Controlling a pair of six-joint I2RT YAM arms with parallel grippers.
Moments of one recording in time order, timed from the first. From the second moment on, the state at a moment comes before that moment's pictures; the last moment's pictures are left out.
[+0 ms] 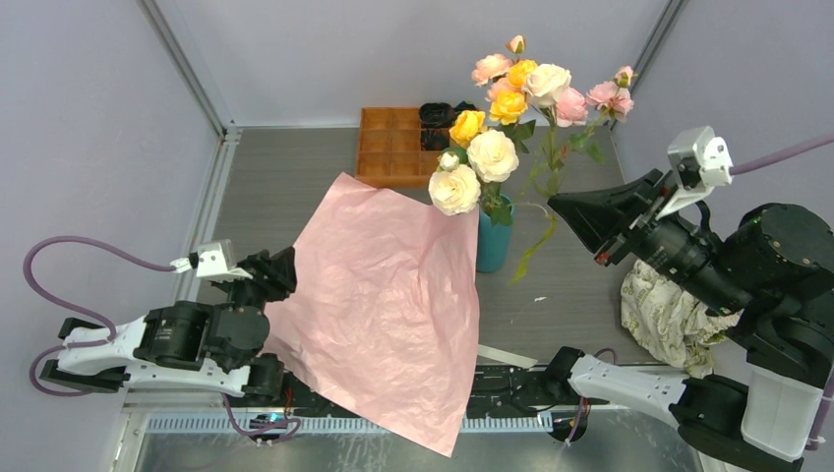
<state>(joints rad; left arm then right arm) -1.59 0.50 0.91 -0.92 -1.53 -0.86 0.85 0.92 1.95 -0.97 0.06 0.11</state>
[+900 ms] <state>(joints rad) -1.59 0.52 0.91 -0.91 -1.53 -0.87 0.84 1.00 1.82 -1.04 -0.09 0.16</state>
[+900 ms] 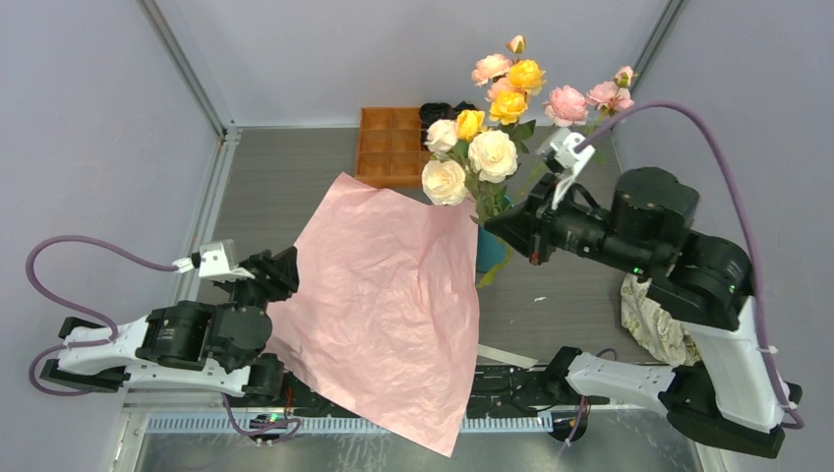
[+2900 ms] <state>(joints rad) -1.59 0.51 0.91 -0.91 -1.53 -0.87 1.49 0.98 1.64 -0.32 1.41 -0.53</state>
